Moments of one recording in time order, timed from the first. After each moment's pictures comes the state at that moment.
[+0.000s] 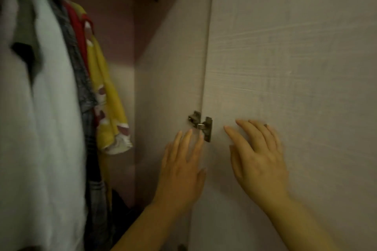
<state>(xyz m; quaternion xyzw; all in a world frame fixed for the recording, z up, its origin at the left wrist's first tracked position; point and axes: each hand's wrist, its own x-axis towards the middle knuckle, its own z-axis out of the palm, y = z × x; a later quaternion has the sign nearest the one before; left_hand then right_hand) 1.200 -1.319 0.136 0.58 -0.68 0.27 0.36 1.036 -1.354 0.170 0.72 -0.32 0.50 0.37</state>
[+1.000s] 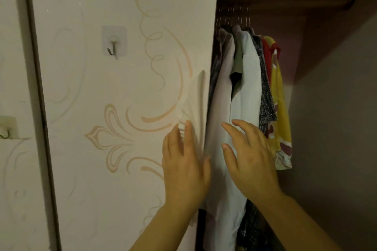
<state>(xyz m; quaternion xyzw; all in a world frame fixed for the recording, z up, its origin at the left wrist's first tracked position) 1.362 -1.142 0.157 0.77 -0.30 0.39 0.41 1.300 -1.261 0.183 0.83 -0.01 0.56 0.00</state>
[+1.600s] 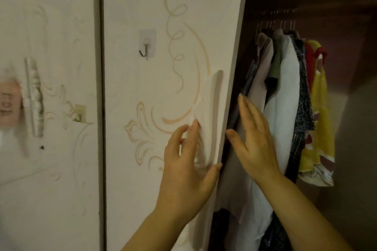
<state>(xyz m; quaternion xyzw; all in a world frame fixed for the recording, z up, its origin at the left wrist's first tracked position) 1.328 -1.074 0.161 0.74 -0.32 0.40 0.44 1.331 -1.237 0.212 0.82 0.16 0.51 -0.18</state>
